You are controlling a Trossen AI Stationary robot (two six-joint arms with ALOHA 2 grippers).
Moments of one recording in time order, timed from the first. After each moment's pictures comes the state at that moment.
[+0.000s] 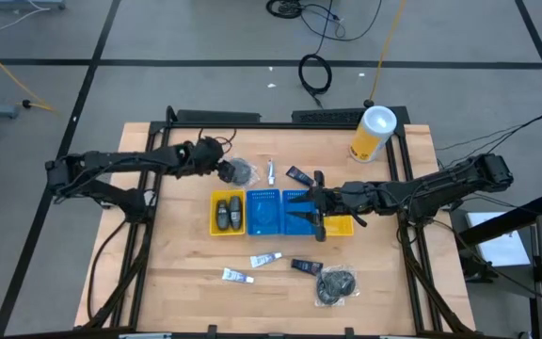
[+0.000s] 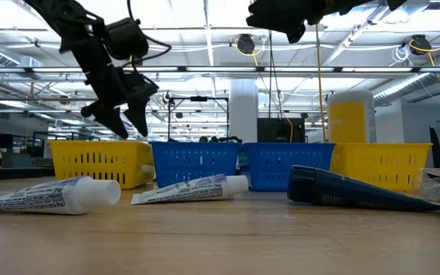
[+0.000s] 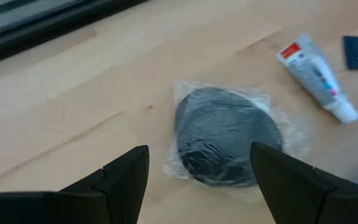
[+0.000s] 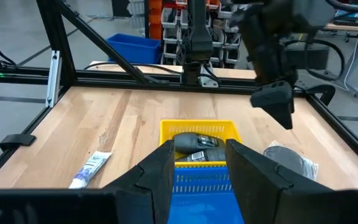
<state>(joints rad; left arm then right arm) 0.40 1.29 0.73 -0.38 -0.28 -0.55 0.17 1.27 0.80 0.24 0.18 0.00</state>
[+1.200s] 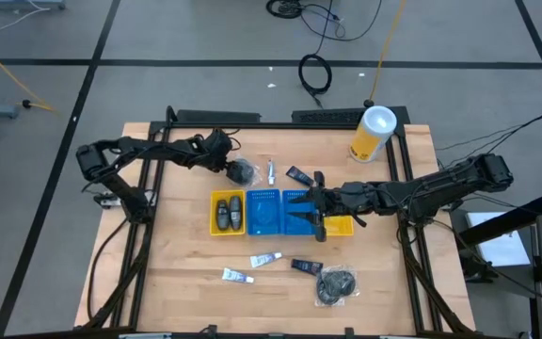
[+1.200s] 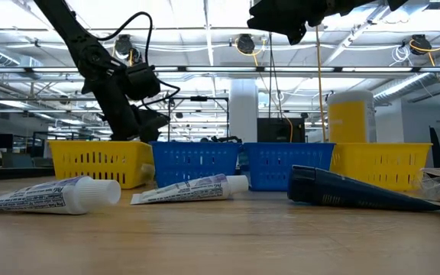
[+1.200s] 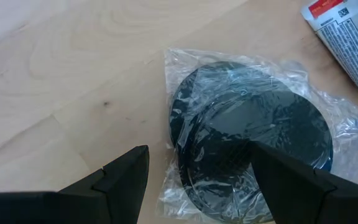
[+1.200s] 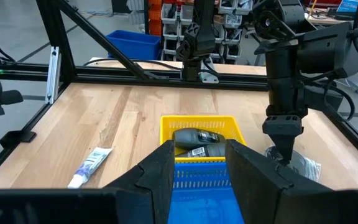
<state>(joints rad) 0.58 1.59 0.73 -0.16 0.05 -0.43 0.17 1.27 0.80 0.23 0.18 0.01</state>
